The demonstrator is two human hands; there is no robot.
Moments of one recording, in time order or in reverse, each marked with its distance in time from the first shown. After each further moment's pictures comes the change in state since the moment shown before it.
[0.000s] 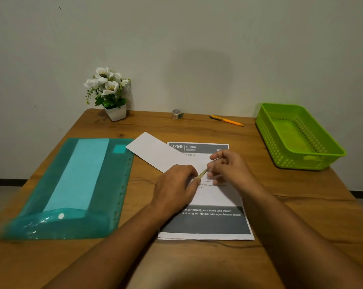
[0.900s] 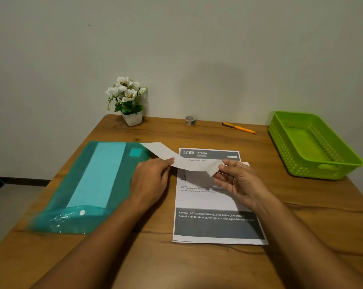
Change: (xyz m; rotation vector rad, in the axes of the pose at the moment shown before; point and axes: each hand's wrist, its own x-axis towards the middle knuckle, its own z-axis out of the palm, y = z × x) left_hand -0.008 -0.066 -0.060 0.152 0.123 -0.090; right_hand -0.015 -0.009 0.017 0.692 -0.051 0.258
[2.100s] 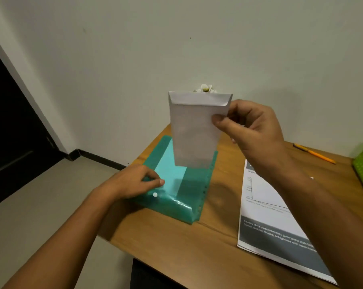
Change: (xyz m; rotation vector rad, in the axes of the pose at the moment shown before) left_hand -0.087 -0.154 -0.159 -0.039 -0.448 -0.288; right_hand -0.080 -0.026 0.220 -0.593 -0.632 -0.944
